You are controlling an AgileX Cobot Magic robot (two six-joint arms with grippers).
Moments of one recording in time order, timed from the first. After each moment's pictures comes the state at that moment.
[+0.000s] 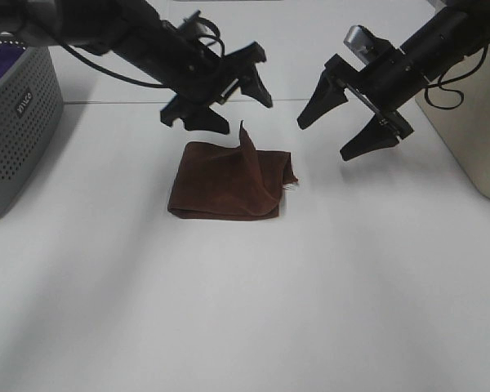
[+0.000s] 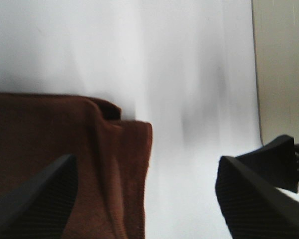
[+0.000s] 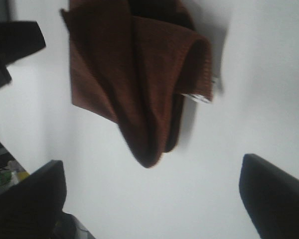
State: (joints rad) left arm -0.38 2.30 -1.88 -0.77 0.68 -0.01; right arm 0.06 2.27 -1.78 0.76 1.21 -0.36
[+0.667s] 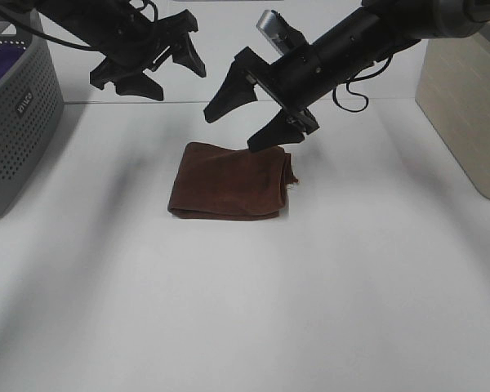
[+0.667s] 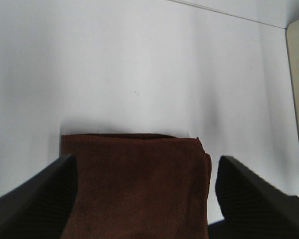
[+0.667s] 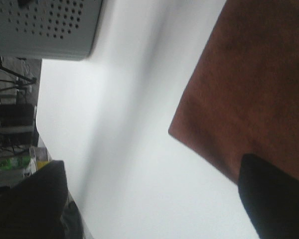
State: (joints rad) left arm -0.25 2.23 -1.88 -0.63 0.72 0.00; right arm 0.28 2.28 -1.78 0.96 1.06 -0.49
